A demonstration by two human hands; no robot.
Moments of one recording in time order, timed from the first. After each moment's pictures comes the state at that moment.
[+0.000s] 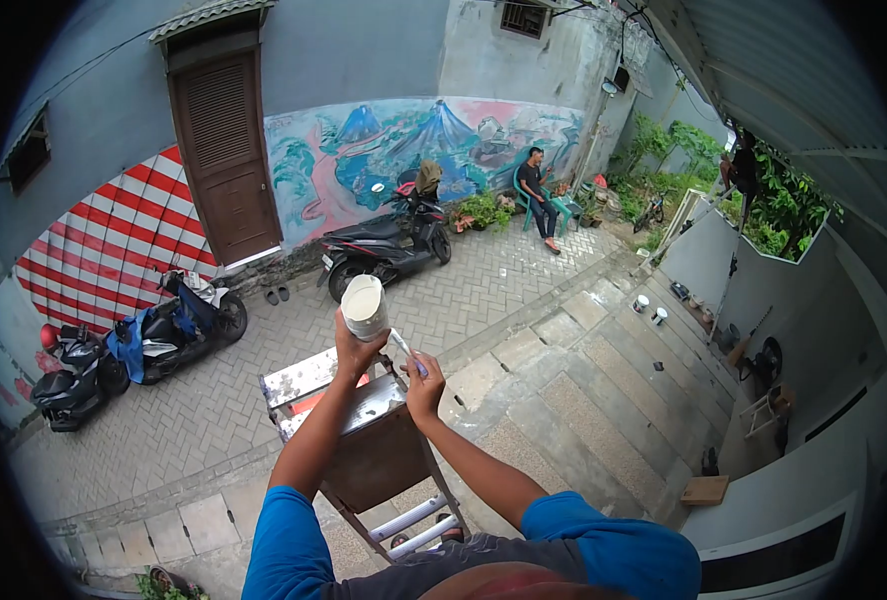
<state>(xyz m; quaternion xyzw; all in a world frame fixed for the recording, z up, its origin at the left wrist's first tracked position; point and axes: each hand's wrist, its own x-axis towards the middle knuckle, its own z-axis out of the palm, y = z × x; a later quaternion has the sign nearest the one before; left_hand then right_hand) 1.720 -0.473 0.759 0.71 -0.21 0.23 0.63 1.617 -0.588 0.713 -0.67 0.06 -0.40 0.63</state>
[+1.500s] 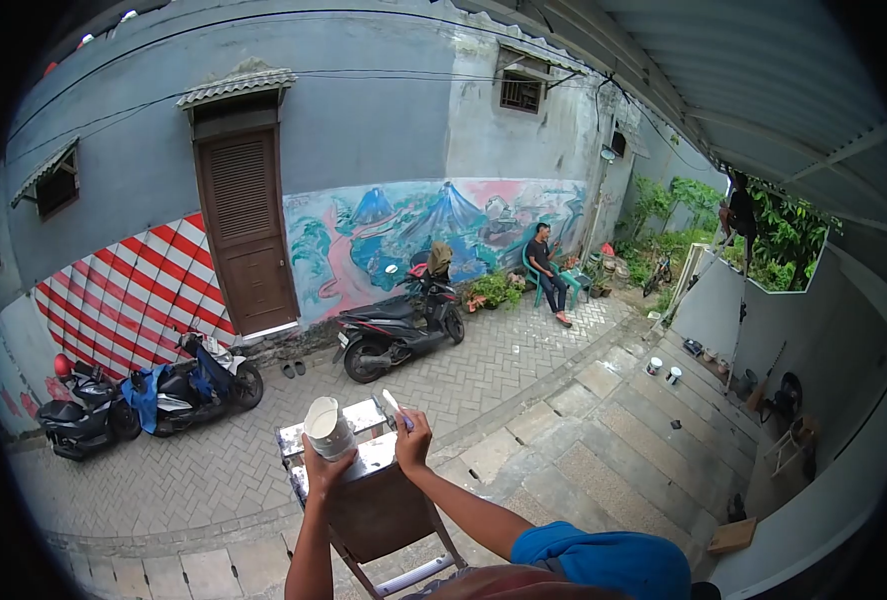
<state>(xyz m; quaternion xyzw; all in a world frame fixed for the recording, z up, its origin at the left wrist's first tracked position) 1.596 -0.374 0.757 0.72 -0.14 0.20 0.65 1.623 -0.569 0.735 -0.71 0.03 -0.46 0.53</state>
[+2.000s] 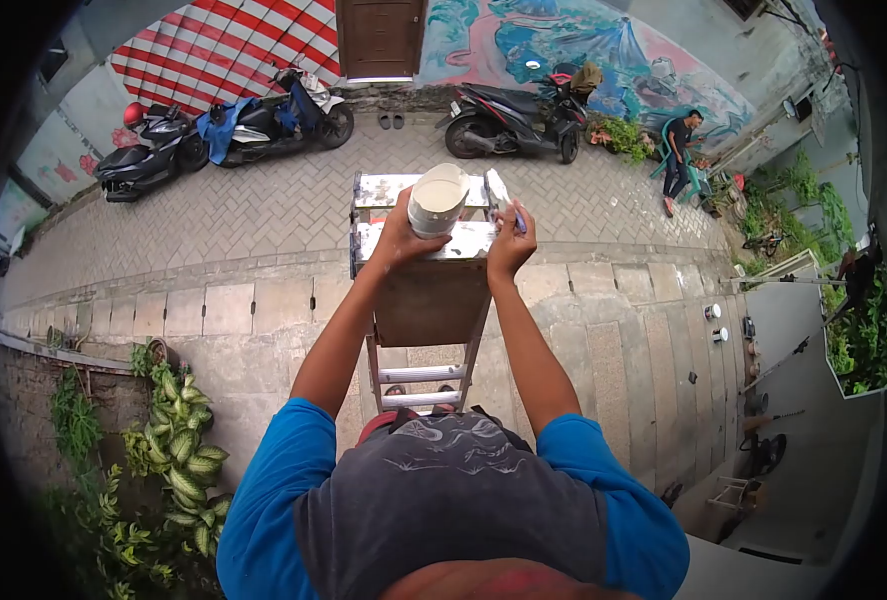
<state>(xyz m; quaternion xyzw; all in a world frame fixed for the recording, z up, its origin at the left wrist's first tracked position) 1.592 -0.376 0.765 0.77 -0.15 0.16 0.60 1.624 -0.571 0.733 -0.65 0.04 -0.33 0.69</state>
